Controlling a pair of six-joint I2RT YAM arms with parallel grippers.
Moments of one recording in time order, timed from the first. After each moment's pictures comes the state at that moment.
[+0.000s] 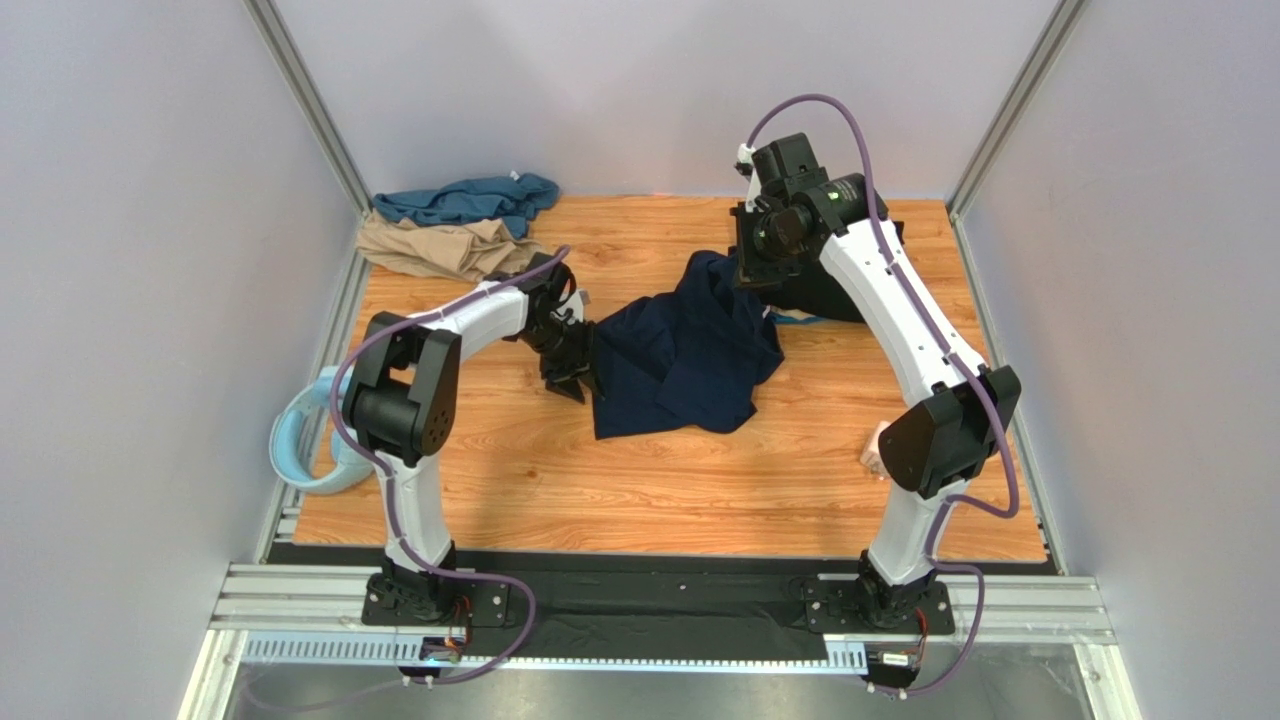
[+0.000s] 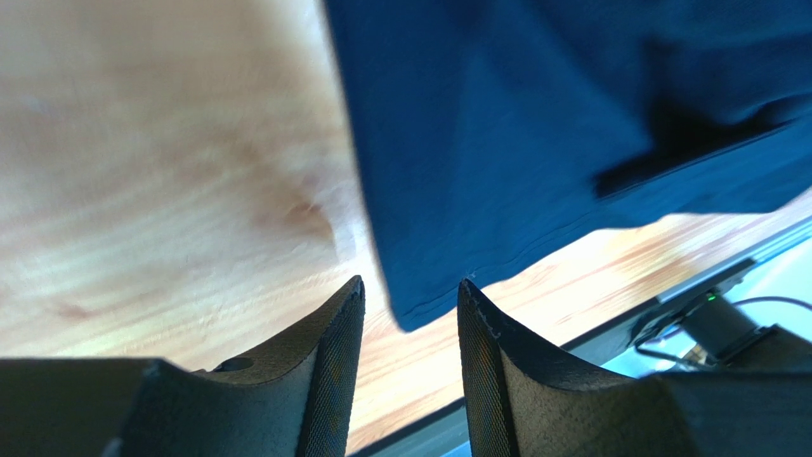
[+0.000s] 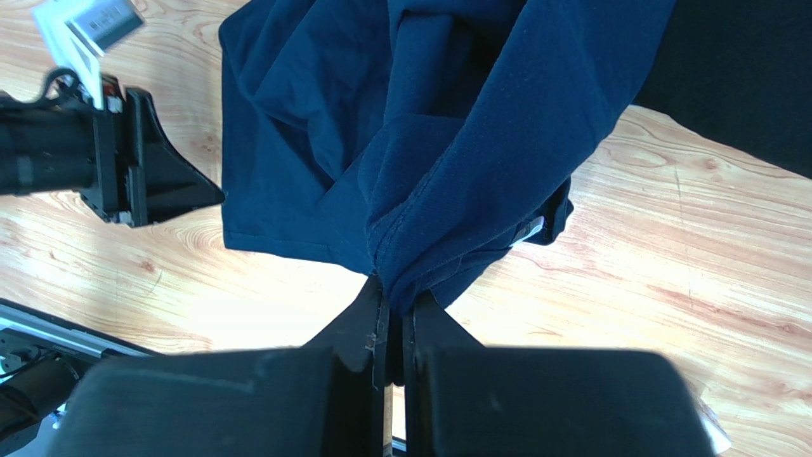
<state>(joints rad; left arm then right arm) -0.35 1.96 1.36 -0.73 0.43 -0.41 0.41 1.83 2.00 -1.14 -0.07 0.26</state>
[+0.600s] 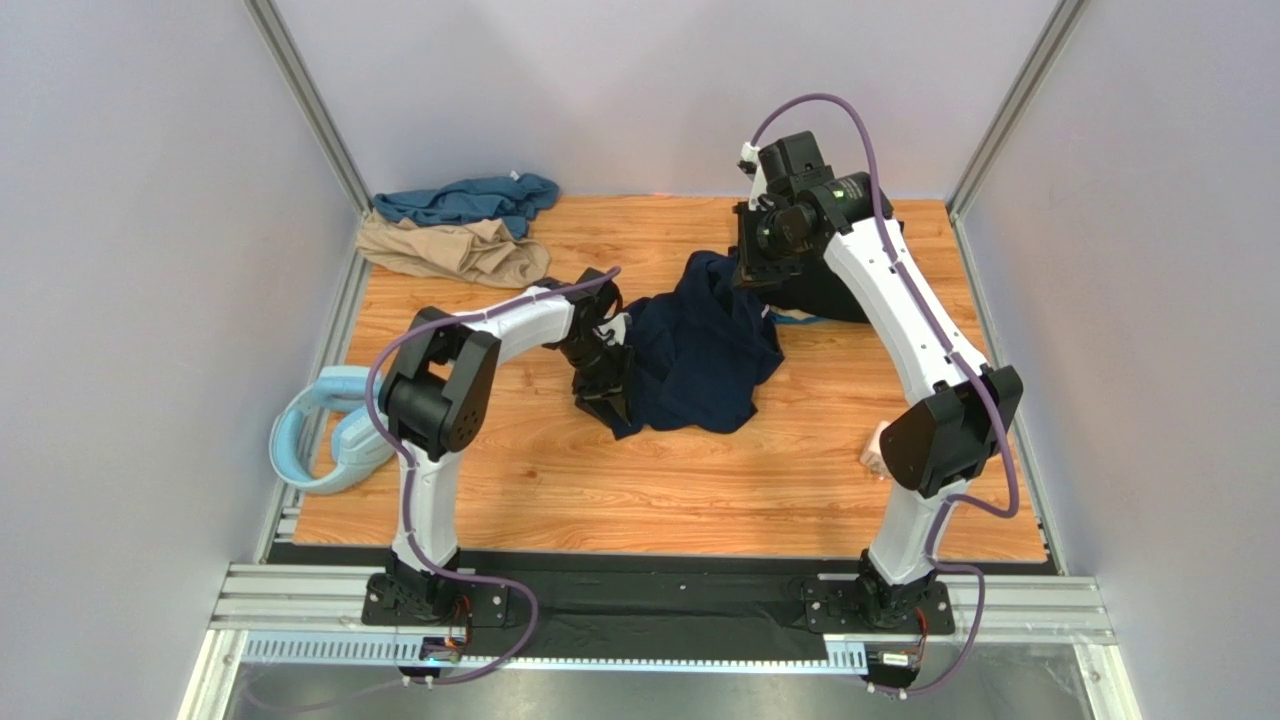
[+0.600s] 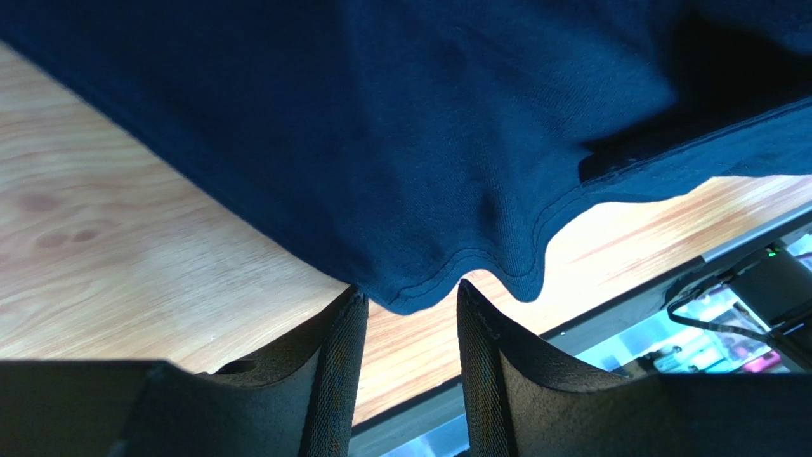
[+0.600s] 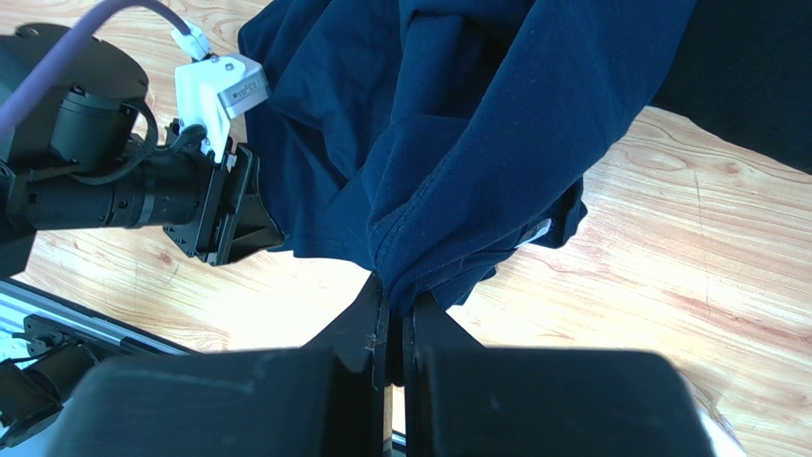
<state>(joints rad) -0.50 2.06 1.42 -0.82 0.42 -0.40 0.39 1.83 2.00 -1.14 -0.12 0.26</state>
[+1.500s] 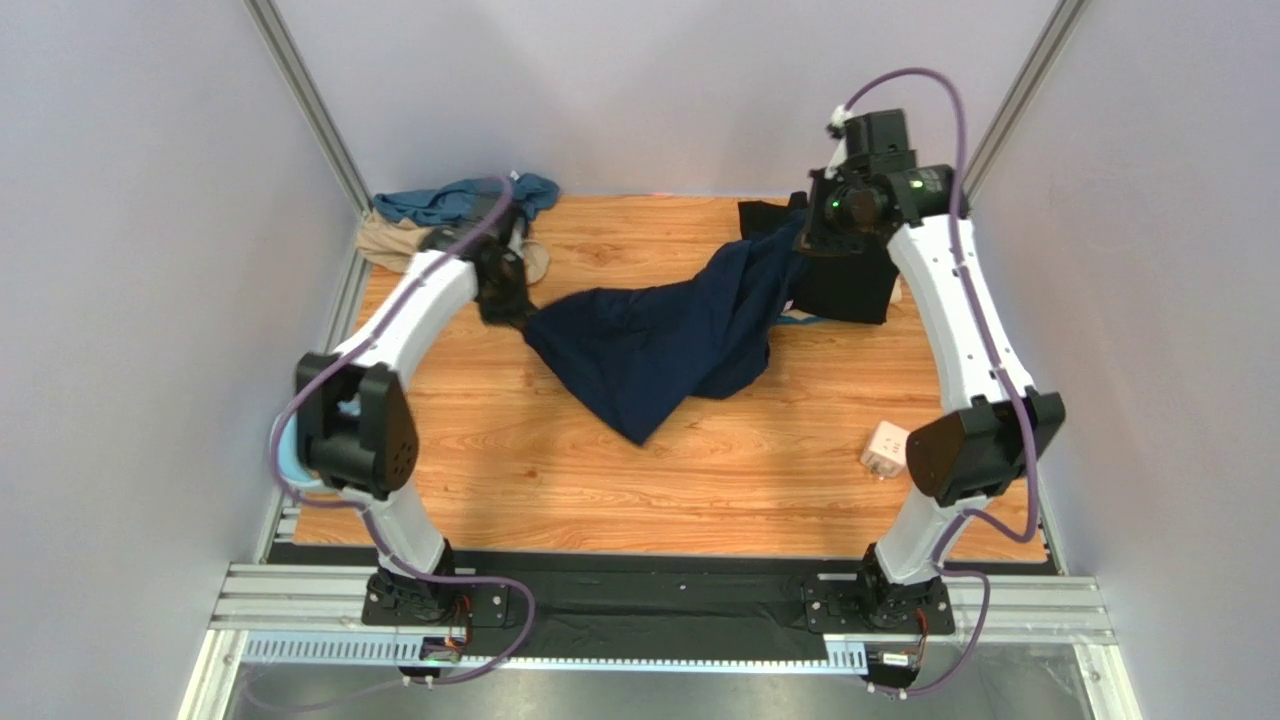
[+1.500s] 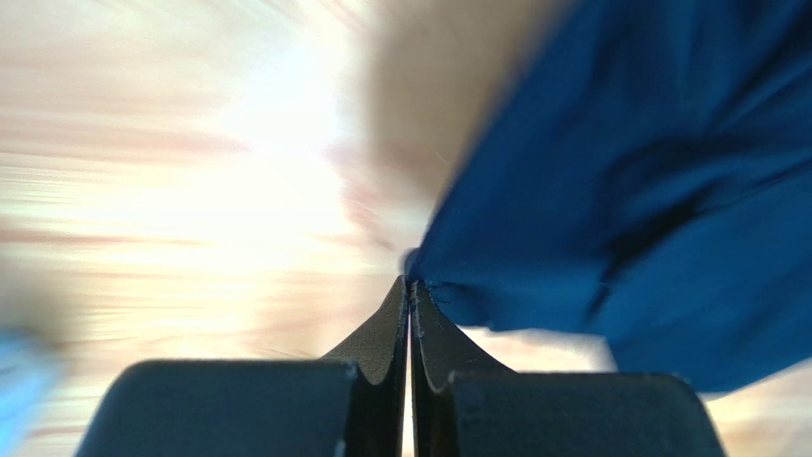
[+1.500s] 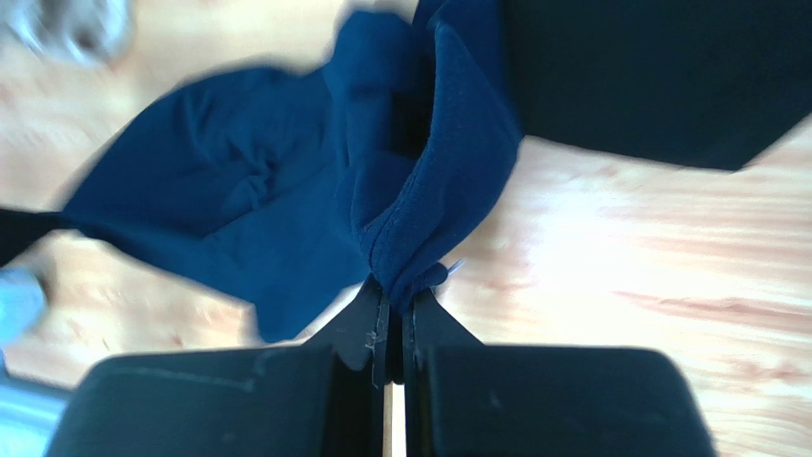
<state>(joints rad) -0.28 1.79 1.51 -0.89 -0.03 -0.40 0.20 1.77 2.00 -1.10 -0.11 0.30</state>
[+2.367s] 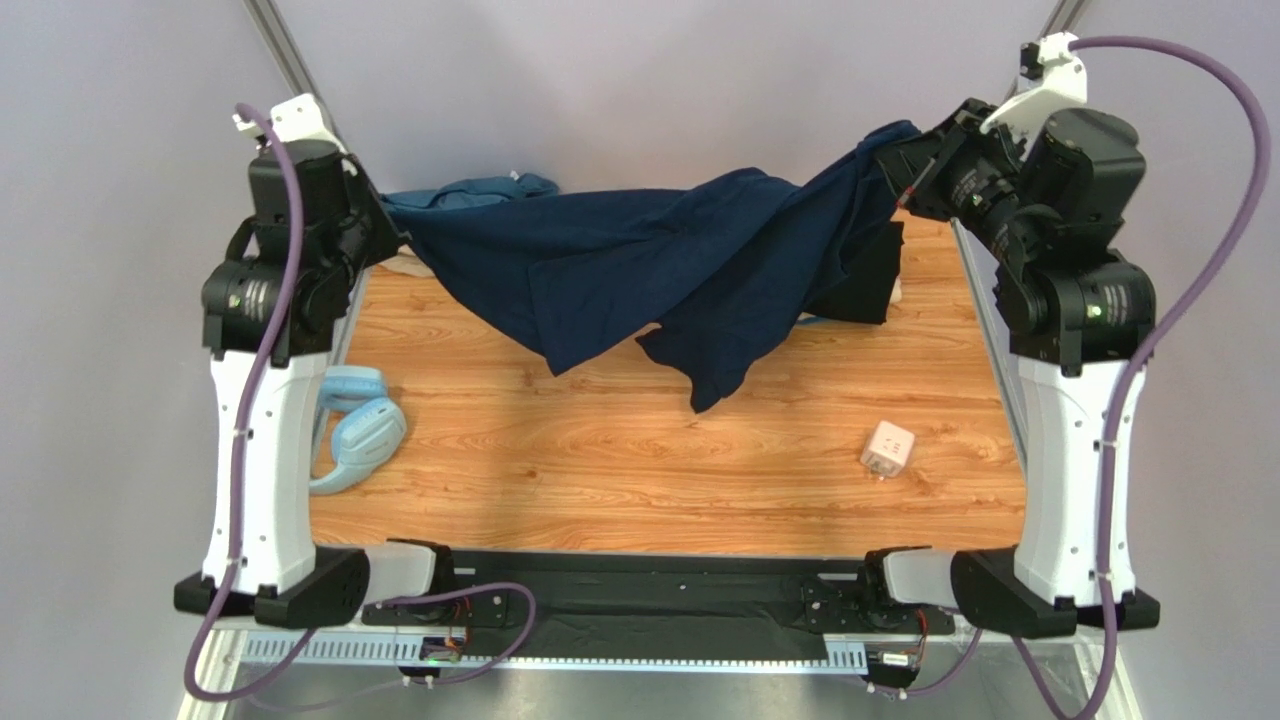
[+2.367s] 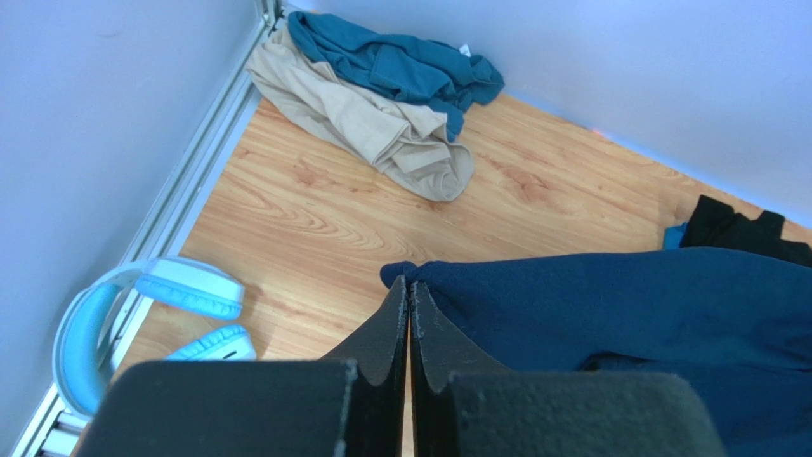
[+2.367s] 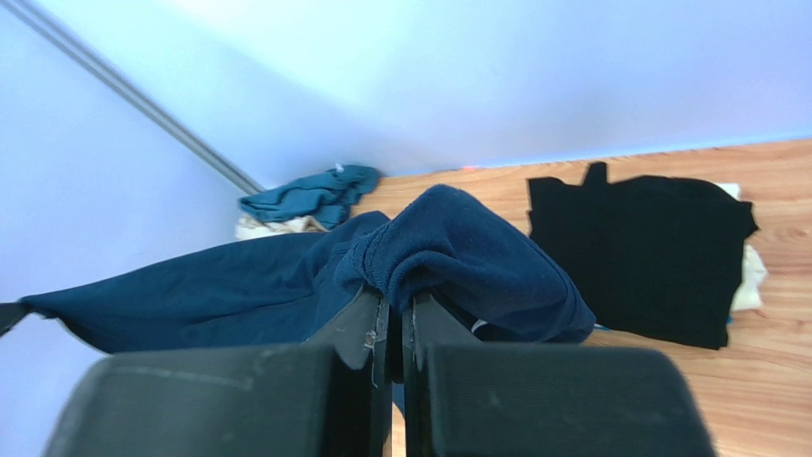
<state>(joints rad) -0.14 1.30 1.95 -1.07 -0.31 -0.39 0.10 1.31 2.04 -0.83 -0.17 0.42</state>
